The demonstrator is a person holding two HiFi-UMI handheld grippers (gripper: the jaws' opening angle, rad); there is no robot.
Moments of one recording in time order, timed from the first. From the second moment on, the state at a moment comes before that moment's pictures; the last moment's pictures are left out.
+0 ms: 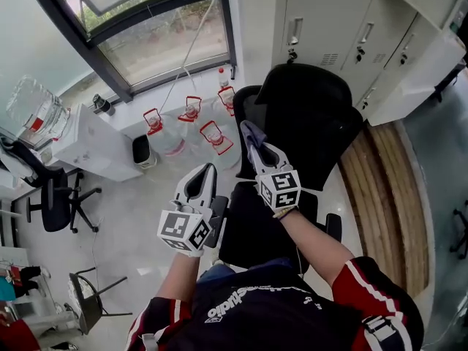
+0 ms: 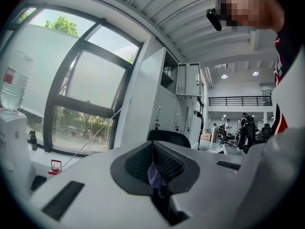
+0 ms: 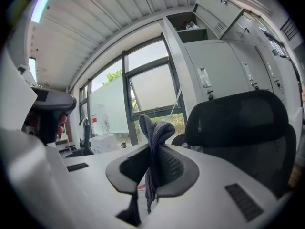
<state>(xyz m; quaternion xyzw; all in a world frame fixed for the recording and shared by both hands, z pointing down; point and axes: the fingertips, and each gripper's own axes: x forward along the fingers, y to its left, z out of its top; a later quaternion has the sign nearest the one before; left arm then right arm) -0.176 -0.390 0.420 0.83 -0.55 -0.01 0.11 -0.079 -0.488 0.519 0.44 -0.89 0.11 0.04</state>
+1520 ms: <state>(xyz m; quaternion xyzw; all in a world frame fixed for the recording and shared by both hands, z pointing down) -0.194 -0.397 0.399 0.82 -0.57 -0.01 0.08 -0.018 -0.651 0.645 0.50 -0.84 0.21 0.05</state>
